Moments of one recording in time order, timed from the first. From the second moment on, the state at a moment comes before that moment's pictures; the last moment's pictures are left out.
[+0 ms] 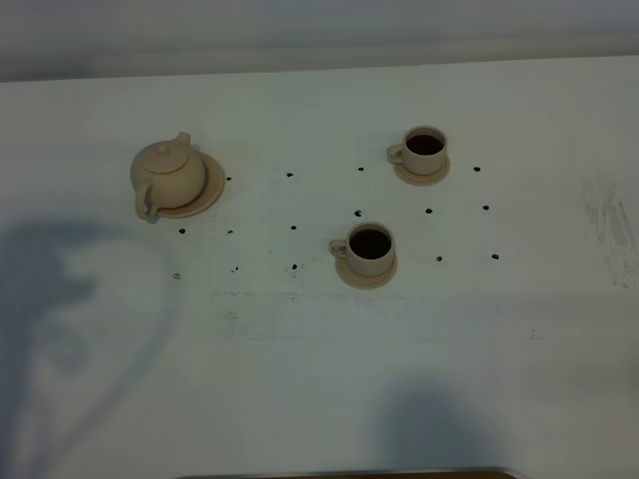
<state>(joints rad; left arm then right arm) 0.14 0.81 -0.75 0.03 0.57 0.06 0.02 -0.01 -0.52 0.00 1.12 0.07</state>
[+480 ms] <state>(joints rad) 0.14 0.35 -0.70 -0.05 1.07 0.14 0.02 -0.01 -0.52 0.00 1.12 0.07</state>
